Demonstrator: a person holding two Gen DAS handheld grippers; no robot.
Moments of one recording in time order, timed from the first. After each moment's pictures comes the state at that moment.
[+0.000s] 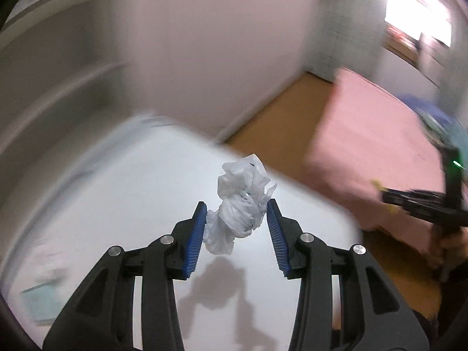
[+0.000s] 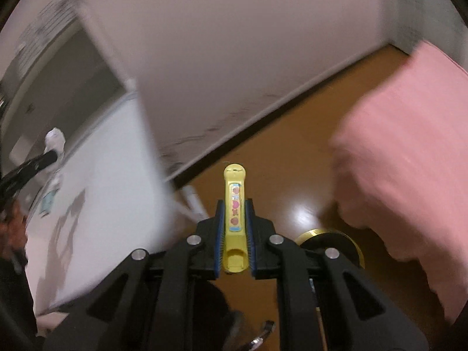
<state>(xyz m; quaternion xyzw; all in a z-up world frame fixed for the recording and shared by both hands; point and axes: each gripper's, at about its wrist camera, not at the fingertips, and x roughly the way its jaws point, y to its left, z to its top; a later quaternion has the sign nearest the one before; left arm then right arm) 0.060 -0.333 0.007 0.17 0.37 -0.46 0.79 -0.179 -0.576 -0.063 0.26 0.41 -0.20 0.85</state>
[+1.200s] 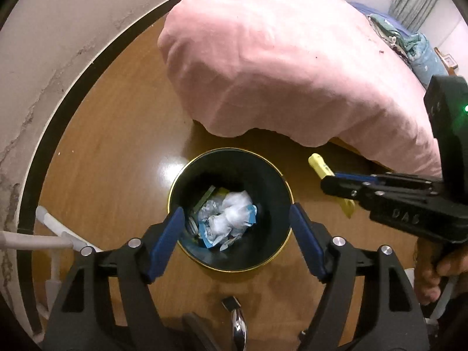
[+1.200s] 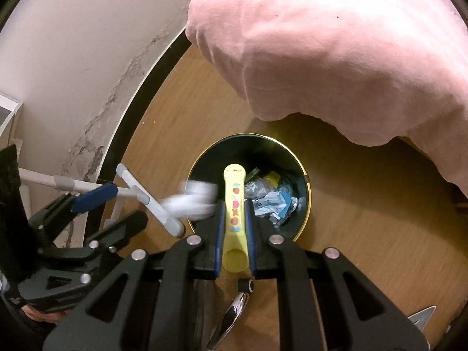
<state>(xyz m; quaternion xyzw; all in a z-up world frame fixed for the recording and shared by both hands) -0.115 -0.577 -0.264 0.27 0.50 -0.55 0.62 -0.291 -0.672 -0.284 0.41 0.47 -0.26 0.73</state>
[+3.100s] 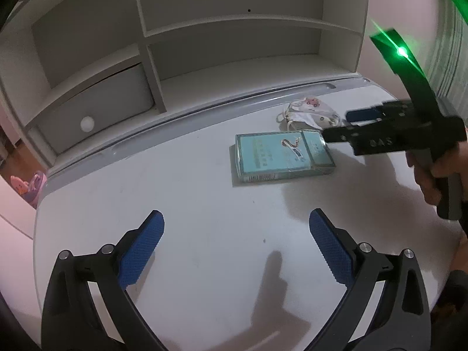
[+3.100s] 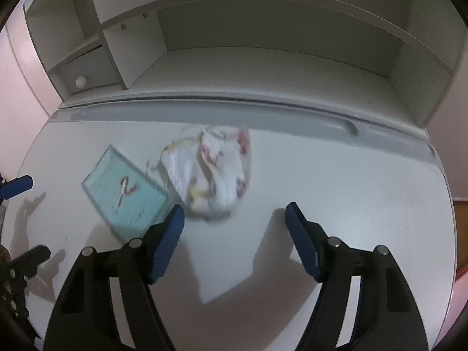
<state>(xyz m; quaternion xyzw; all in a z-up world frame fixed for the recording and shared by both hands) 0.125 0.021 -0.030 0.11 0.41 -0.16 0.89 0.189 -0.177 -0.064 -0.05 0.47 0.13 0.87</state>
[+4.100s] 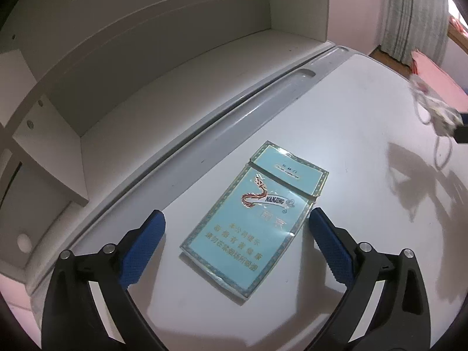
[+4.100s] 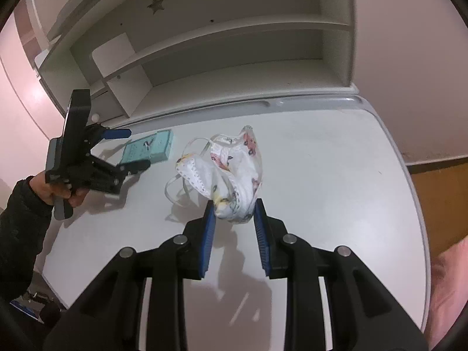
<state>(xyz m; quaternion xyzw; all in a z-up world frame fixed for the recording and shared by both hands) 0.233 -0.066 -0.059 0.21 0.42 -0.28 0.84 0.067 -0.315 -0.019 0.07 0.44 0.11 0.89</state>
